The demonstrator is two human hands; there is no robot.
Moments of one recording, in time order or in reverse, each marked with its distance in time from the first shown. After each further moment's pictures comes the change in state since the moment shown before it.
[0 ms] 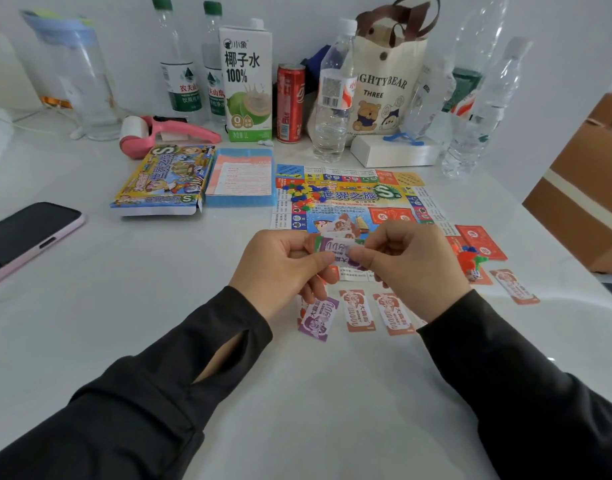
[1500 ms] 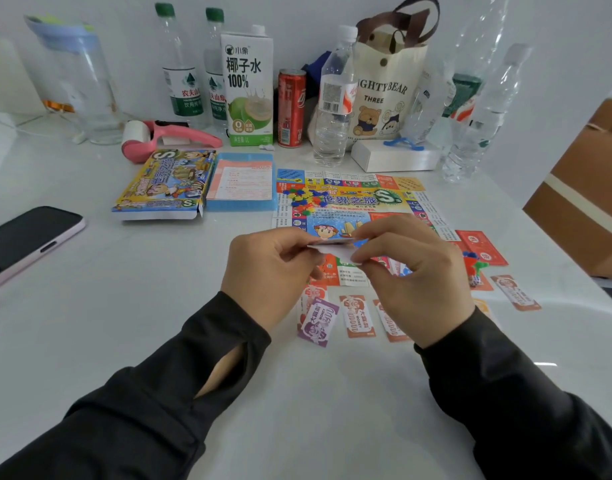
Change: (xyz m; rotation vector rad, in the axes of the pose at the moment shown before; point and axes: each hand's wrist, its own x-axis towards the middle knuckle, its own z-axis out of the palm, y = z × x) left_hand 0.000 -0.007 0.001 0.289 0.296 0.297; right_hand -0.008 0.006 0.003 -0.256 0.231 -0.628
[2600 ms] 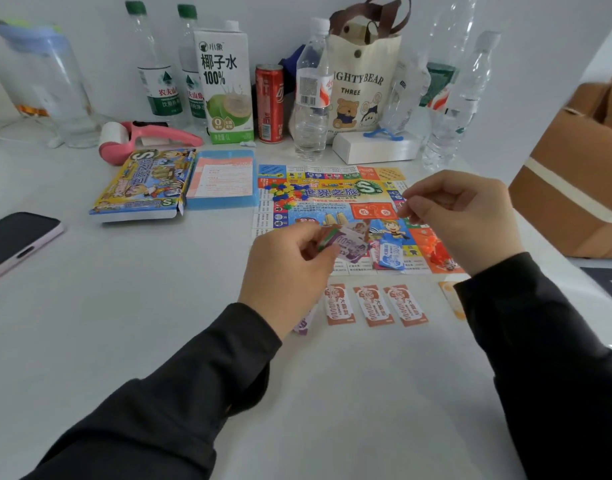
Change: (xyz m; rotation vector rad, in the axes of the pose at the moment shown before) left_hand -0.009 0.017 0.028 0.089 -0.057 0.015; right_hand 0.023 0.032 -0.057 0.287 -0.012 0.544
